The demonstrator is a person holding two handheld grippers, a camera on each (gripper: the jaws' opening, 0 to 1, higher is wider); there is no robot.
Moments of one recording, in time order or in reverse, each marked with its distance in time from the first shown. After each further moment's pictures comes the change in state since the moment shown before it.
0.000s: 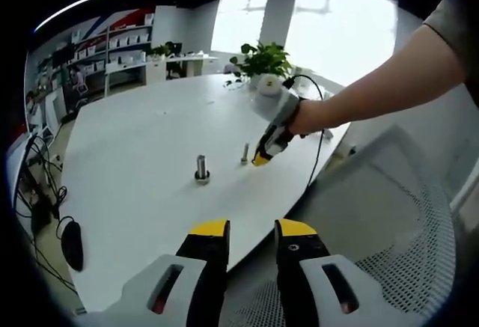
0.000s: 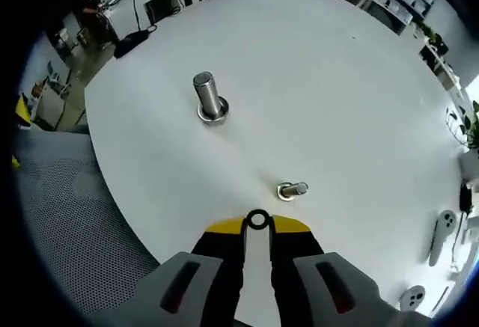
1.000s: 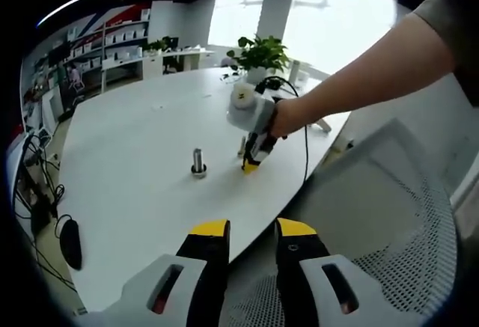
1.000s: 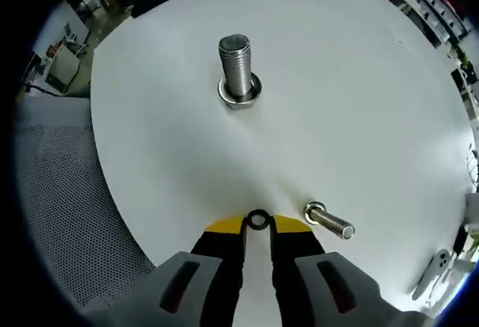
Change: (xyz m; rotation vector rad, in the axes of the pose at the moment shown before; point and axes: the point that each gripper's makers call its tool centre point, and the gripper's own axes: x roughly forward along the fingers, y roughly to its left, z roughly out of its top) left arm 0.003 -0.002 -0.007 0.005 0.042 -0.013; right arm 0.044 0.022 0.002 -0.196 0.171 0.078
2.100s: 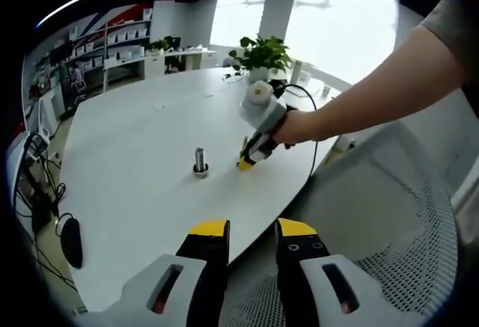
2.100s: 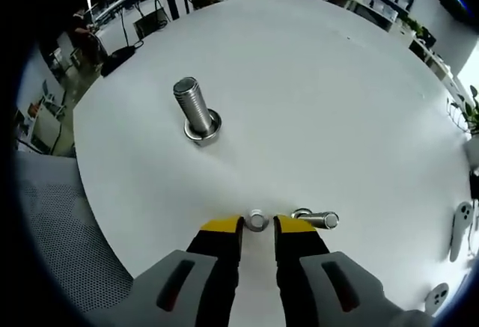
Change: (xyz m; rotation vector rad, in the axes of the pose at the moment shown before) left arm 0.000 0.002 -0.001 -0.006 0.002 0.009; right arm -0.002 -0.012 0.014 0.258 -0.272 -0.083
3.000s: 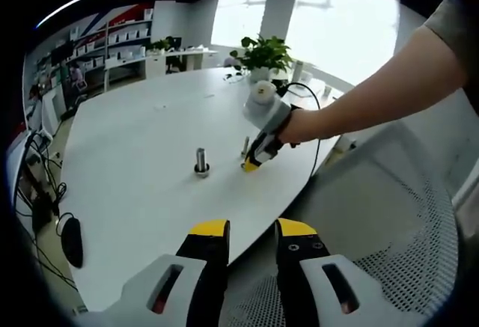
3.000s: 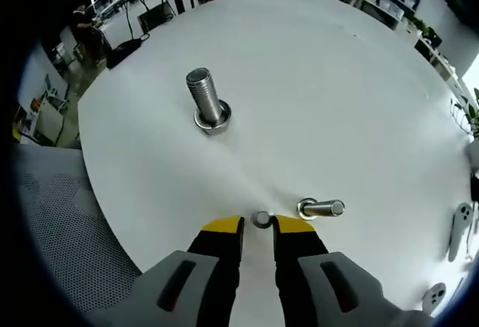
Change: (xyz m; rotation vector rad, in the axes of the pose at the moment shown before) left arm 0.000 0.001 0.000 -0.001 -0.001 0.006; right arm -0.007 0.003 -0.007 -0.037 0.029 0.009
